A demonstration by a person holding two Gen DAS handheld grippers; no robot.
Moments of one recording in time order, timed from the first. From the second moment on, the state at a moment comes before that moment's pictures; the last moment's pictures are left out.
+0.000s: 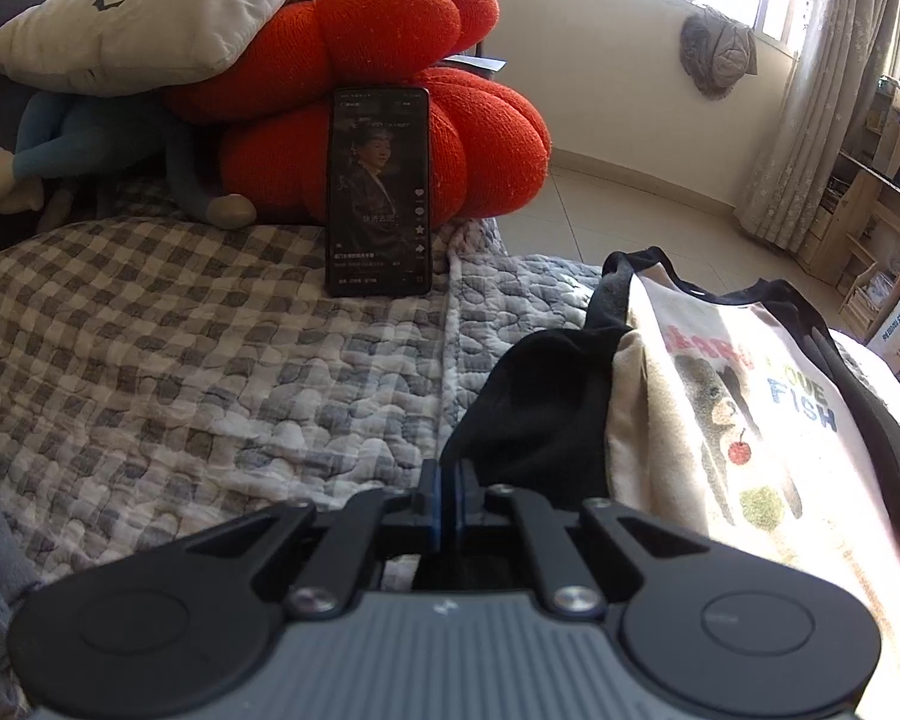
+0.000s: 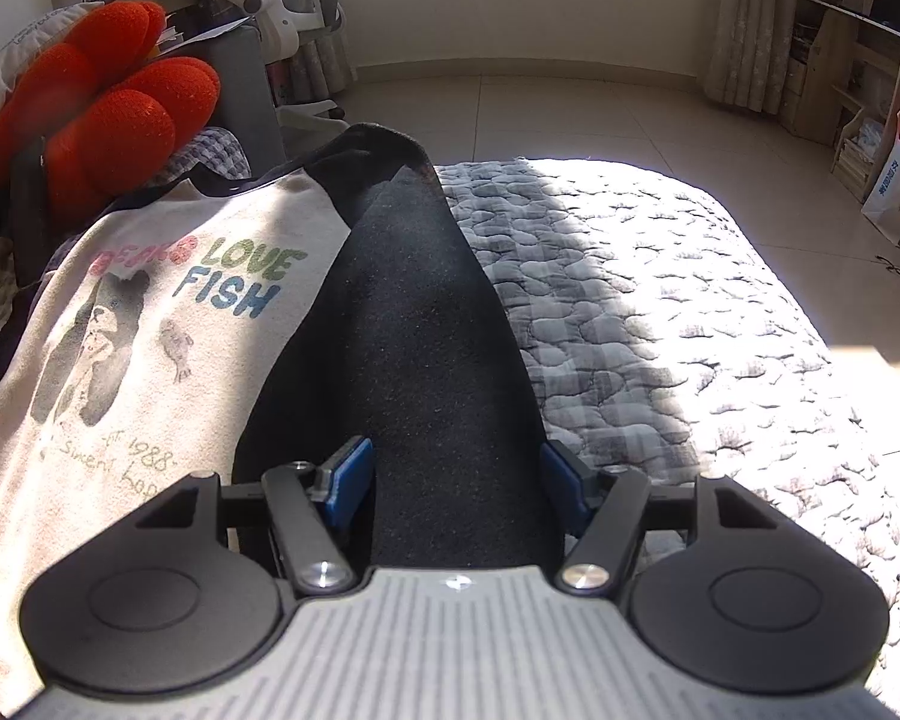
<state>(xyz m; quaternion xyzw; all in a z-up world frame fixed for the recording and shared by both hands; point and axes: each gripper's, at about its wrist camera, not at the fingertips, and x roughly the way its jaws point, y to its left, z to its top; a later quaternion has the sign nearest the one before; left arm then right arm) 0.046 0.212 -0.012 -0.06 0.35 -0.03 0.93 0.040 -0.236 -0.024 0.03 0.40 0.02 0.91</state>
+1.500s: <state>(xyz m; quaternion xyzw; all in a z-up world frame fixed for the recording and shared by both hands) 0.023 0.220 -0.016 -0.13 0.40 -0.05 0.91 0.009 -0.243 -0.018 0.03 0.43 0.06 0.90</state>
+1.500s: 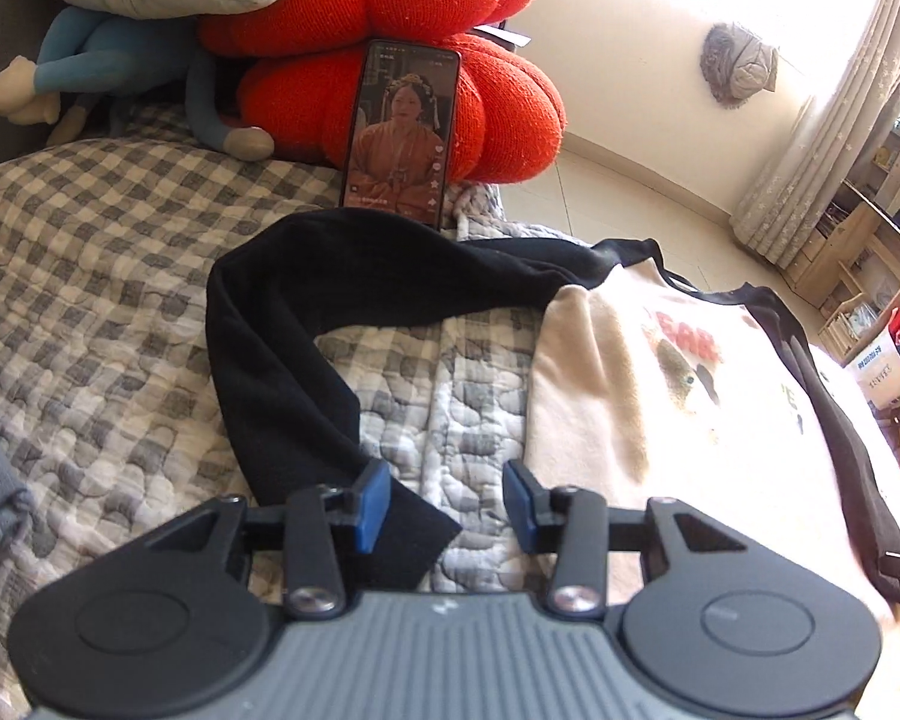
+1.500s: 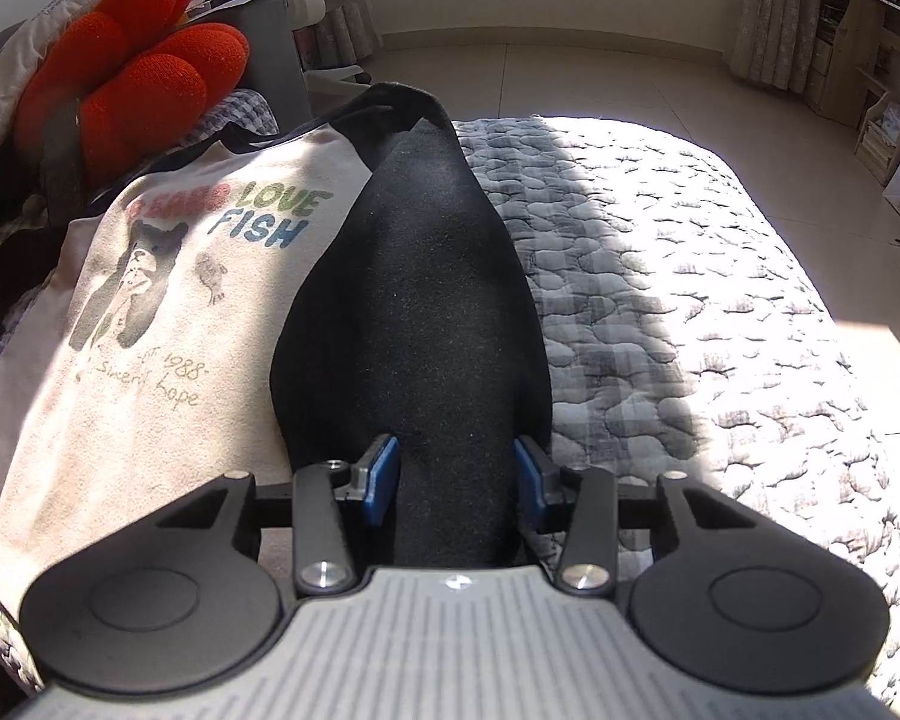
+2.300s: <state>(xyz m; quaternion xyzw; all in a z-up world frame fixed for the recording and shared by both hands) -0.010 0.221 -0.023 -0.16 0.43 -0.10 0.88 0.062 -0.330 0.017 -0.03 0.37 -0.12 0.92</state>
